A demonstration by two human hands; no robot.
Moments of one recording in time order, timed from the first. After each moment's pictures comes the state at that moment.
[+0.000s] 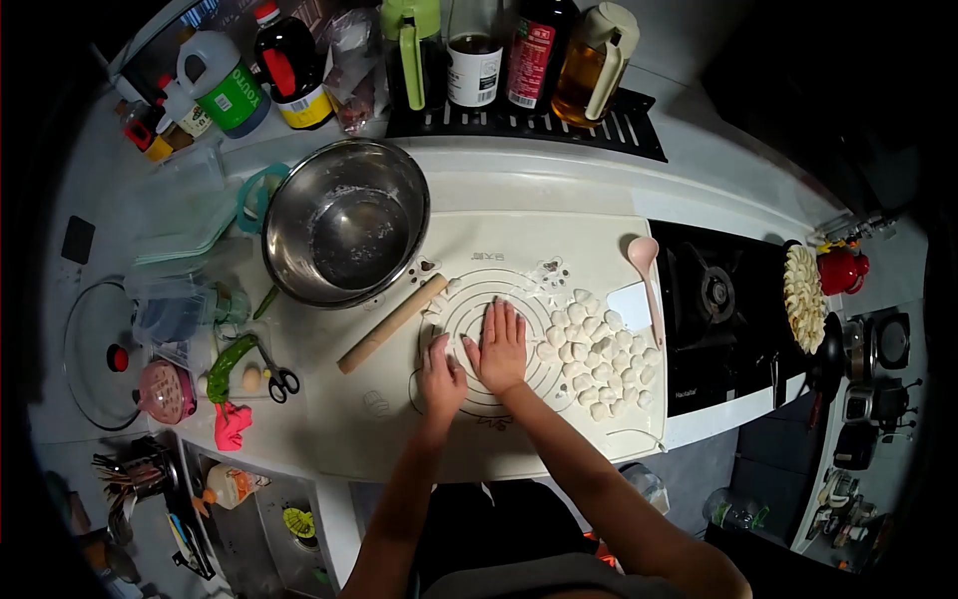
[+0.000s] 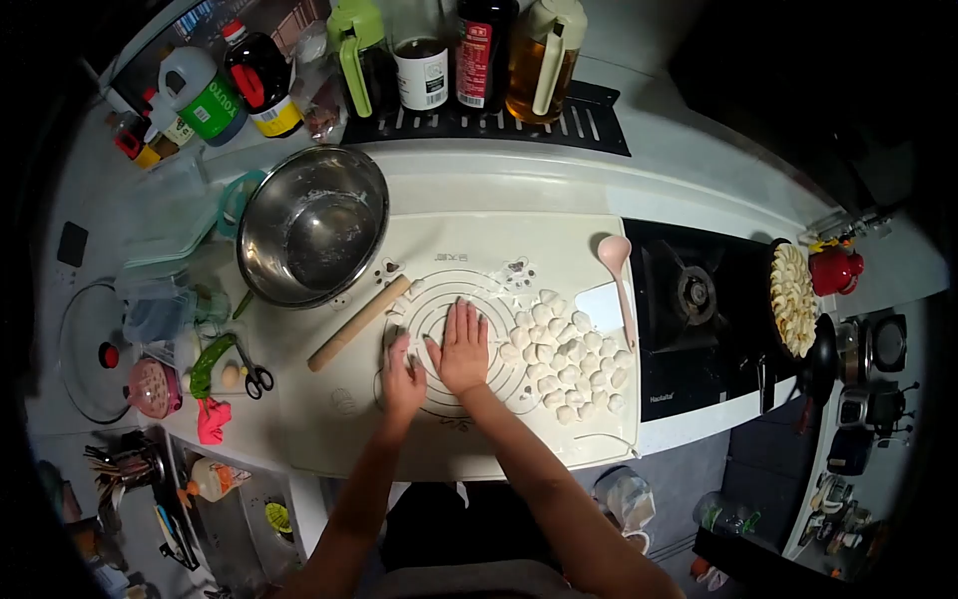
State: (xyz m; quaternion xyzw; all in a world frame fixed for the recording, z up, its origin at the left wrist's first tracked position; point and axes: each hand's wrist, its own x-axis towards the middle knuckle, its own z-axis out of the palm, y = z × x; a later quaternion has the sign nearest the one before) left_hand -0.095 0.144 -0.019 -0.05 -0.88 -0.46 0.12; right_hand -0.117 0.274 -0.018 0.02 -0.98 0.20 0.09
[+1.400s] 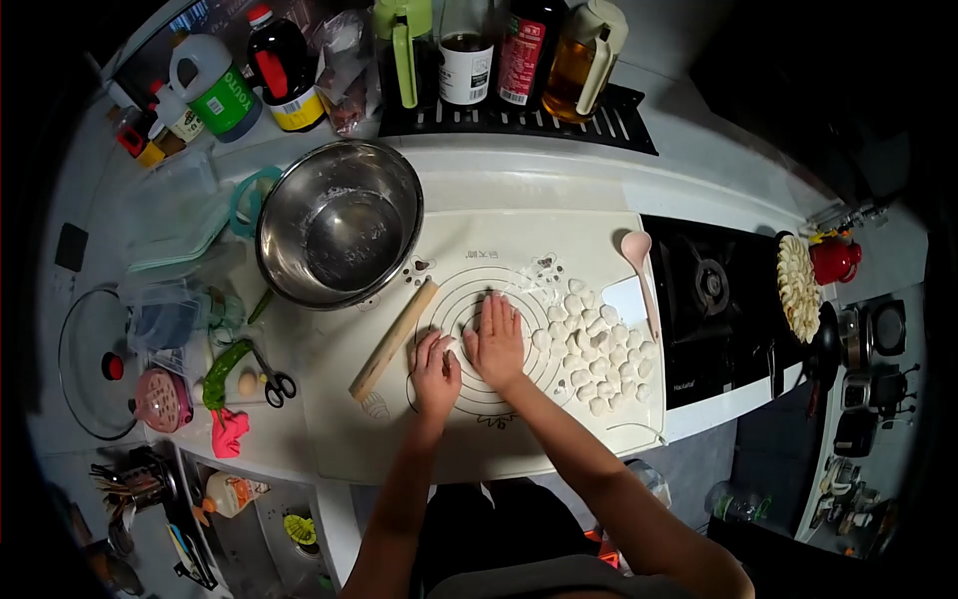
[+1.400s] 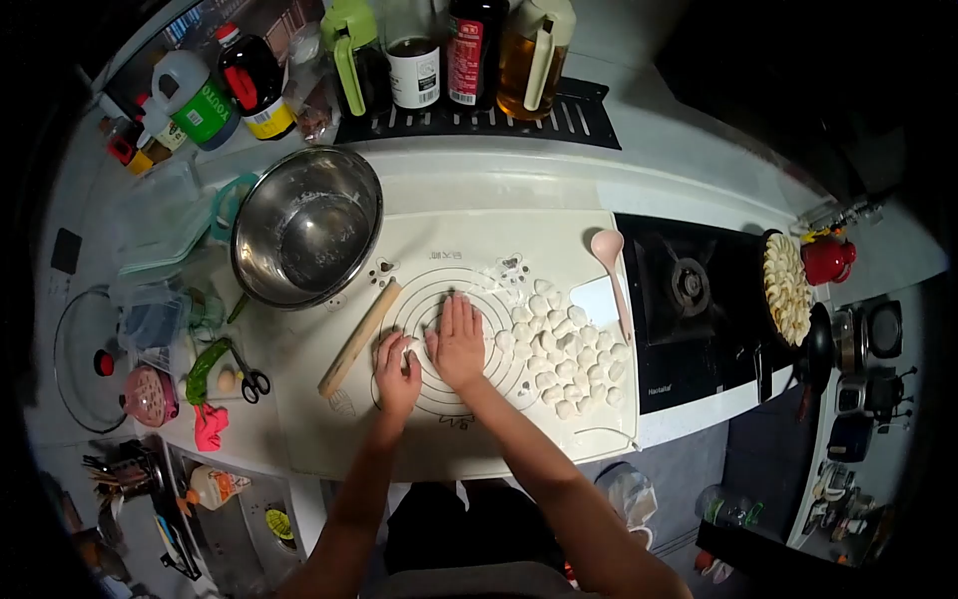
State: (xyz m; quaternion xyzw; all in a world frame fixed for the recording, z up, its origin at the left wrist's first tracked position) left_hand -0.105 0.136 -0.023 -0.10 -0.88 -0.42 0.22; right_hand -0.126 0.272 -0.012 0.04 -0.97 0.18 0.15
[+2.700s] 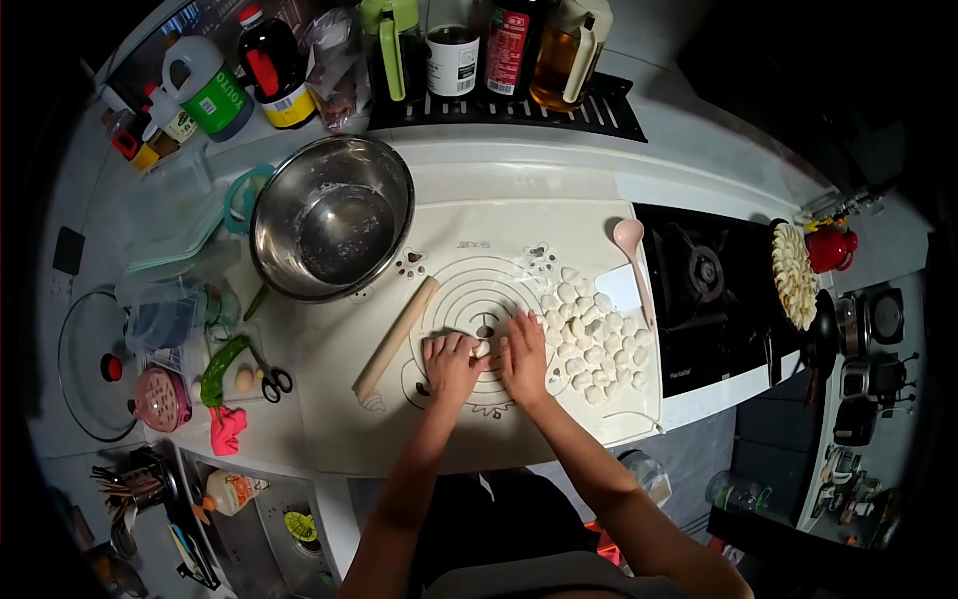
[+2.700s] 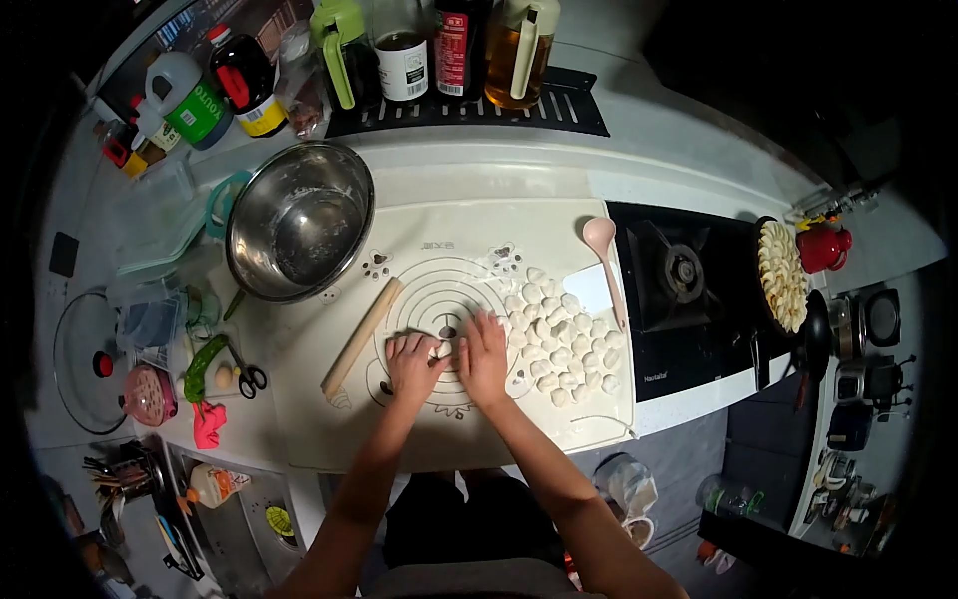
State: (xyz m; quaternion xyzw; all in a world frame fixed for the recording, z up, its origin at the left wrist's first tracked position) left_hand -0.098 0.163 -0.012 -0.17 -0.94 -0.29 0.07; right_hand -0.075 0.309 0.007 -0.01 -0.93 0.33 0.18
